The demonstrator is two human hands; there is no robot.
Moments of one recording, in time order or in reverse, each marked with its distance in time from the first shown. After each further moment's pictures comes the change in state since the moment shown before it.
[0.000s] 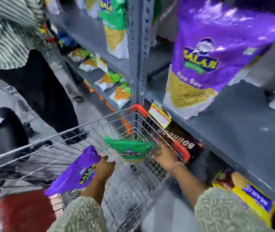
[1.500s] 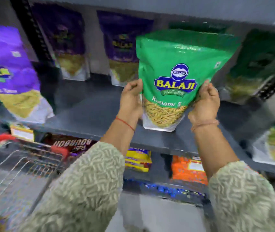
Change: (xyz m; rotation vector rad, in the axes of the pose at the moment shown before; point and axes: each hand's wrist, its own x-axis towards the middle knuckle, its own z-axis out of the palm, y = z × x) left_hand -0.343 0.308 0.269 -1.101 -1.015 0.594; right_hand -0.282 0.202 -0.319 1.434 1.399 -0.480
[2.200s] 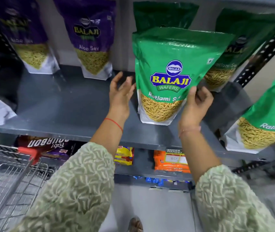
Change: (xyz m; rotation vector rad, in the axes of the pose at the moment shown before) left_hand 0.001 -0.065 0.025 0.146 0.022 0.060; right_hand 0.030 0.001 -0.079 -0.365 0.259 -0.195
